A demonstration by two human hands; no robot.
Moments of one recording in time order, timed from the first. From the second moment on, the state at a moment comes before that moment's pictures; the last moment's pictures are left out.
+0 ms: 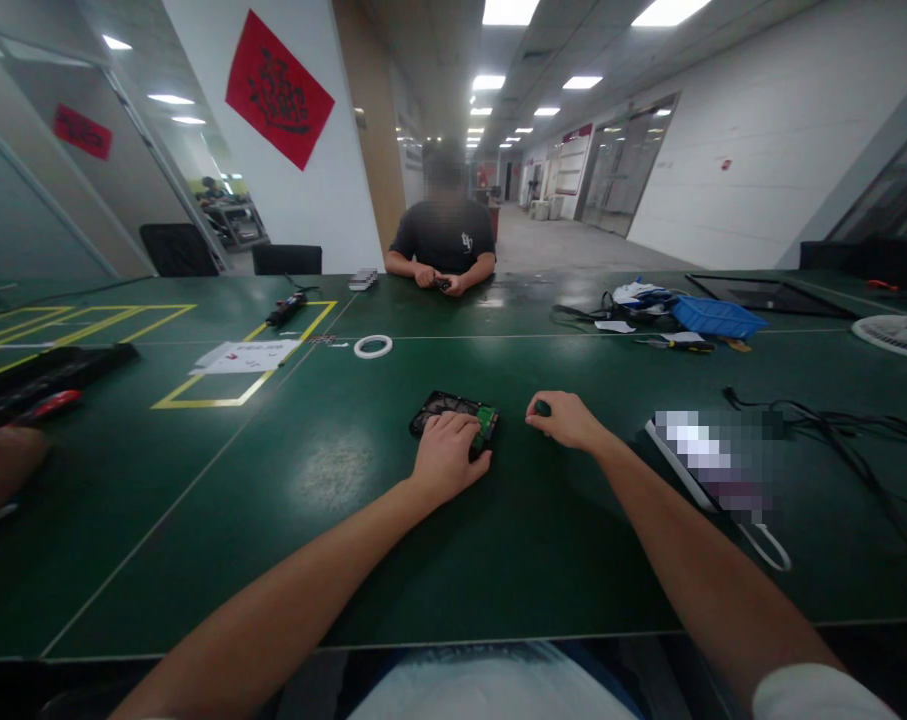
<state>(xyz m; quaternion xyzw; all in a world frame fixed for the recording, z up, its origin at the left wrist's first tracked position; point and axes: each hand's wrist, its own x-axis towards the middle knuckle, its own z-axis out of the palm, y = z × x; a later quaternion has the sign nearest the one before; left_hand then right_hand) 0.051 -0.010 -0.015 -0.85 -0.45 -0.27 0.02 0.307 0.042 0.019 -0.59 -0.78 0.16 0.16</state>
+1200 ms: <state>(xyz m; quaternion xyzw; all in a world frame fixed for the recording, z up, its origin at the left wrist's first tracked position) 0.025 -0.015 0.000 -0.92 -0.31 -0.25 -0.08 0.284 0.027 0.020 -0.53 -0.63 0.53 0.21</state>
